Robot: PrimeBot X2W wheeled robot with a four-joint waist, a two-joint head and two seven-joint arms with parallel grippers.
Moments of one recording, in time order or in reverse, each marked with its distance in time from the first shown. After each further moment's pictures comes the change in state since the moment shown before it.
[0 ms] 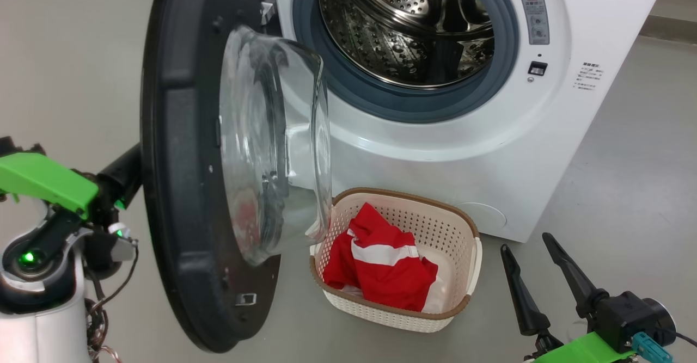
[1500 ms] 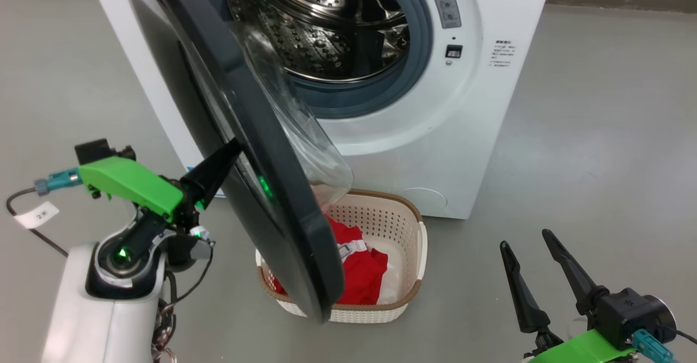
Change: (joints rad) left arm -0.026 -0.031 -0.235 0.159 -0.150 -0.157 -0.174; right arm -0.009 0.000 0.000 -0.010 0.000 0.000 0.011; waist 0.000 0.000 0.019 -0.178
